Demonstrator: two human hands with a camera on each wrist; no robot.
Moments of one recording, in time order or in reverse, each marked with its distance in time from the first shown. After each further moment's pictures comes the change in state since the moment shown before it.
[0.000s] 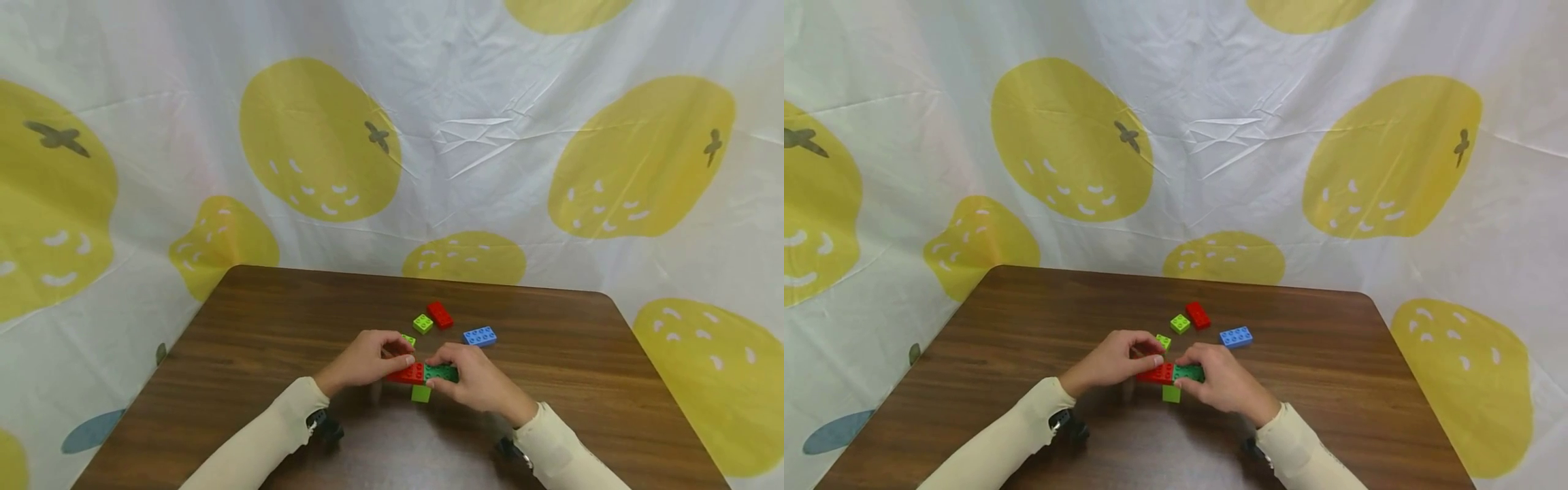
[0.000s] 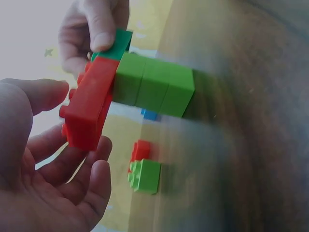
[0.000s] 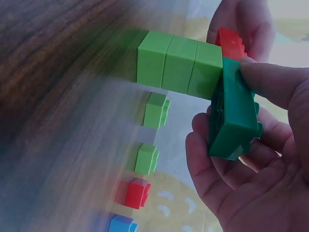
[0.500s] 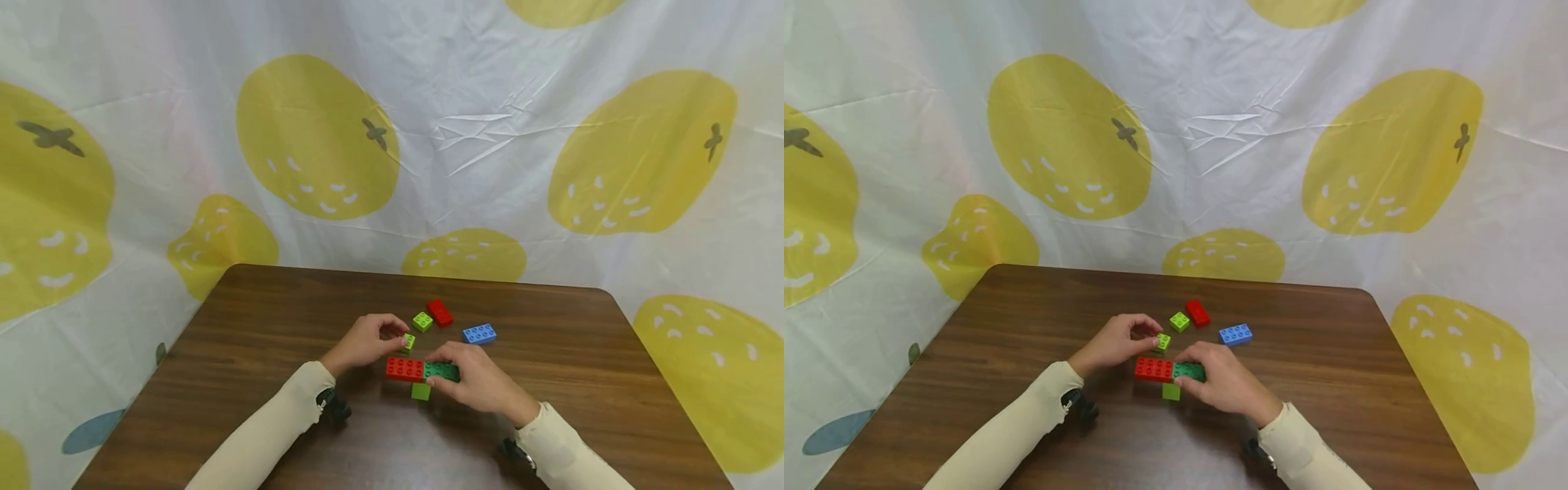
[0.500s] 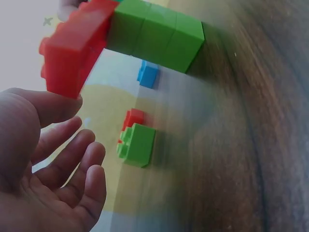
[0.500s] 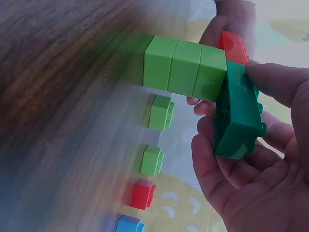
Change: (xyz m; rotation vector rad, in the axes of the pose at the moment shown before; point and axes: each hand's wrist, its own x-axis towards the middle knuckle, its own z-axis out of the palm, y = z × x) left_hand 0.027 -0.027 -0.007 0.003 0.067 -0.070; right_hand -0.004 0.005 0.003 -0.015 0.018 -0.034
